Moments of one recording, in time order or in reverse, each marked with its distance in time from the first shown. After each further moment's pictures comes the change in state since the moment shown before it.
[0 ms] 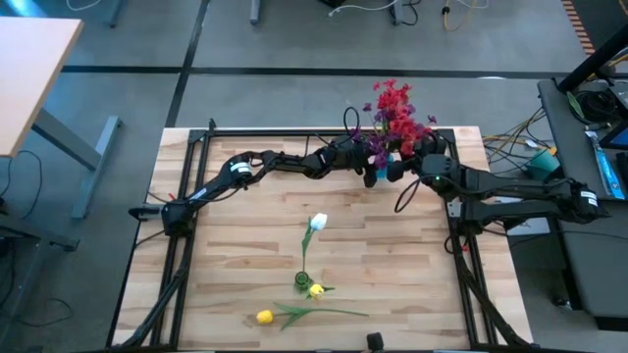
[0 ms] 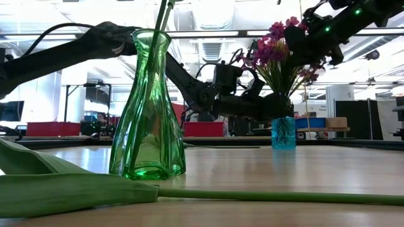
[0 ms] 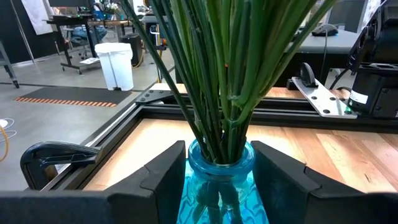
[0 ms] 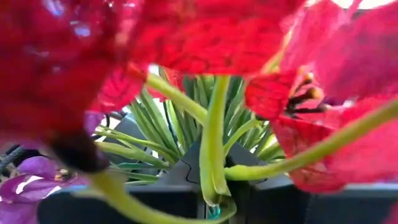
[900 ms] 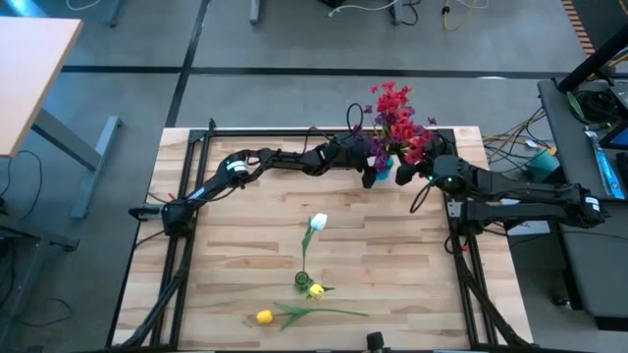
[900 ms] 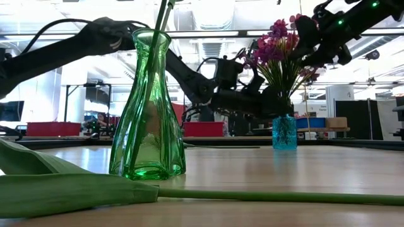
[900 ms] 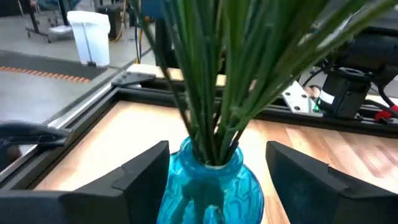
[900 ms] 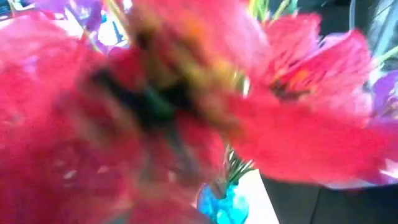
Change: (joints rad) left arm 0.008 -0.051 -0.002 -0.120 0.082 -0.091; right arm 0.016 -0.190 -0.004 -0.118 -0.076 0.082
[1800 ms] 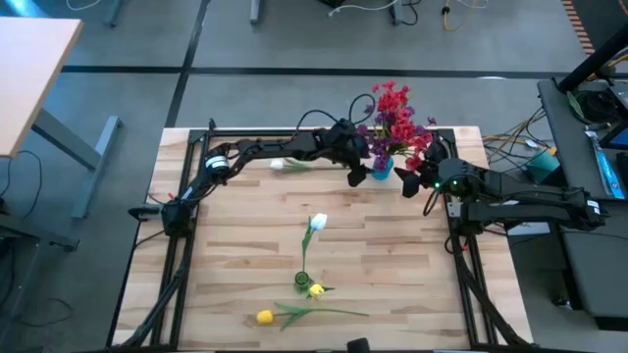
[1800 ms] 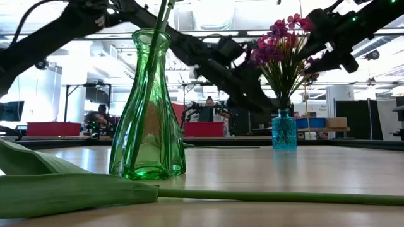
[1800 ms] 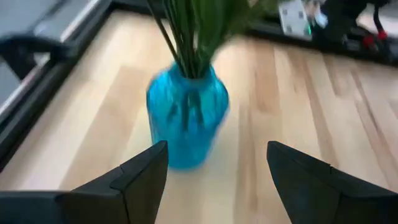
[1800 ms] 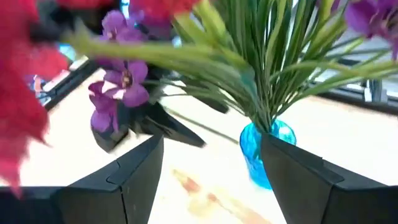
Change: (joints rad) left arm 0.008 -0.233 0.001 -0.680 -0.007 0.079; right arm 0.011 -0.090 0.000 -0.194 -0.256 0.177
